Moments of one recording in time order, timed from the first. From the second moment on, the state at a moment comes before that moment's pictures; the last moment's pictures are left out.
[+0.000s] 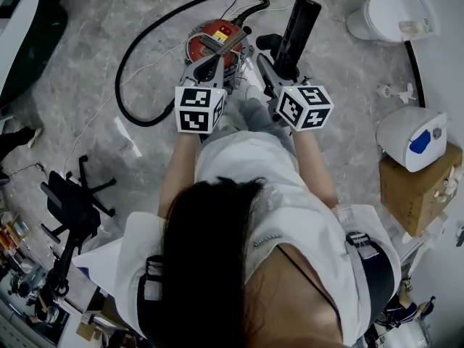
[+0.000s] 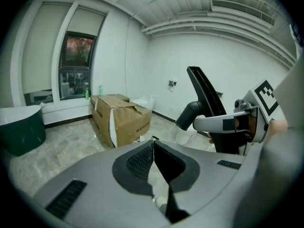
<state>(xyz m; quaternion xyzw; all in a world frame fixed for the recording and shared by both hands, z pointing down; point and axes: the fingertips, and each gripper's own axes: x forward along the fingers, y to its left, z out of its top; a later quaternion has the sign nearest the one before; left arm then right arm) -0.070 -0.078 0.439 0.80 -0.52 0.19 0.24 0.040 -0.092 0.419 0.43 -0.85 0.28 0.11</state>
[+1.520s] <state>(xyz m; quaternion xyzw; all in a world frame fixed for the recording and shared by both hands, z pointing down) -0.028 -0.157 0.588 0.84 -0.39 0.34 0.18 0.047 -0.165 0.463 0.38 -0.86 0.32 0.12</state>
